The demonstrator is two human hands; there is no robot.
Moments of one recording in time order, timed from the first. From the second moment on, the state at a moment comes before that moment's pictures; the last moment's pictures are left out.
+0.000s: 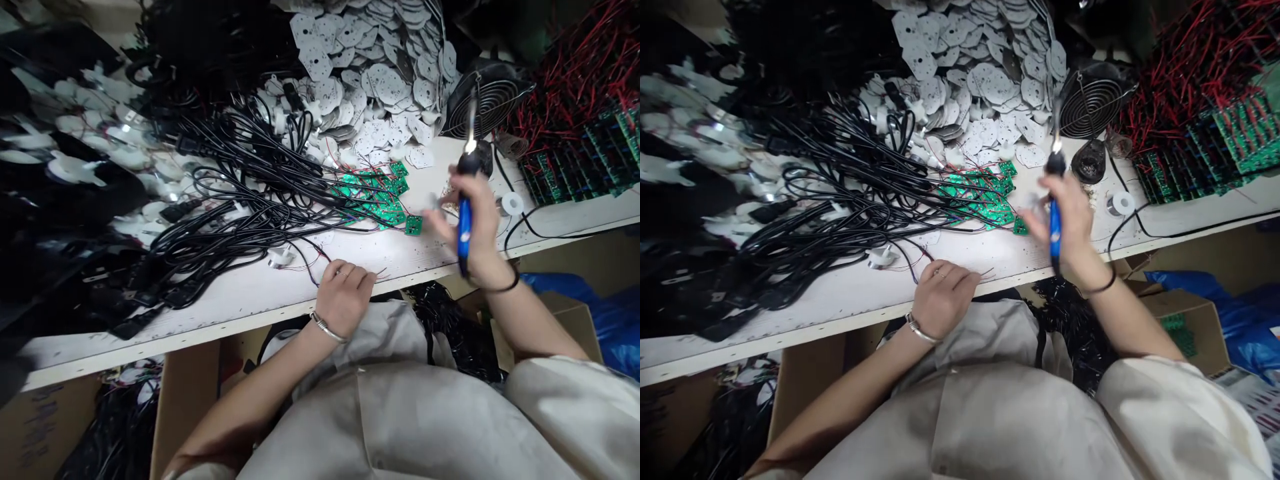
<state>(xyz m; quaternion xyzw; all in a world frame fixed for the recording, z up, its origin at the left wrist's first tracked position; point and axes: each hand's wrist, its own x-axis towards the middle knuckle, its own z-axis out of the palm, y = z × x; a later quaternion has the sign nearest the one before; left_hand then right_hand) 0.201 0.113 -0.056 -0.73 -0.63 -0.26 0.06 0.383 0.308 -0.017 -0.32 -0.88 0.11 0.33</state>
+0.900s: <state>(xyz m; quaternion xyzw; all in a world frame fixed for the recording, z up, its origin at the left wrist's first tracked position) 0.163 0.156 -0.043 -0.74 -0.61 -0.21 -0.20 0.379 0.200 -0.081 -0.20 -0.82 0.25 0.47</state>
